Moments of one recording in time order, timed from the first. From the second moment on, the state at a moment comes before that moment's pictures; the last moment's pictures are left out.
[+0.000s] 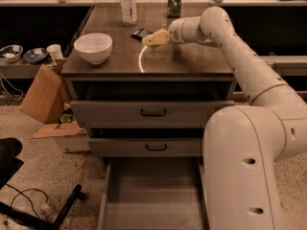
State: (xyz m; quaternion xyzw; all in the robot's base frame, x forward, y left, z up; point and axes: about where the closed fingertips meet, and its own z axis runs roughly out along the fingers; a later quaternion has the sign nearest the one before) arm 0.907 -0.044 0.848 -0.32 0.75 0.22 0.53
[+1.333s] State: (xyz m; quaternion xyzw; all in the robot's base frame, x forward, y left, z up) arm 0.913 -0.008 0.830 -0.37 0.76 0.24 0.49
